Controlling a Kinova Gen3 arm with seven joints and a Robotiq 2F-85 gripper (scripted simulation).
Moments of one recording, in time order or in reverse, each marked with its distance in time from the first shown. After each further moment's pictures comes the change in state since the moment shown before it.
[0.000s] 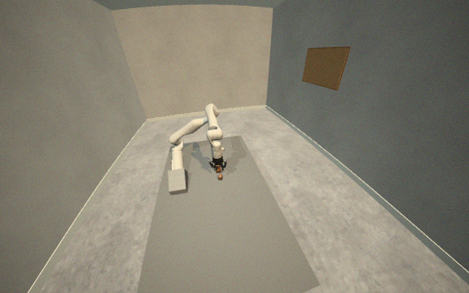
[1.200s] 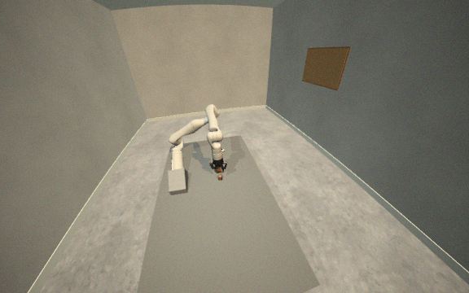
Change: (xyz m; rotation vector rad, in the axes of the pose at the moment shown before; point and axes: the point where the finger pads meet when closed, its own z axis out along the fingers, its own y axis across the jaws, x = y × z) arm 0.000 0.001 0.014 -0.003 -0.001 0.000
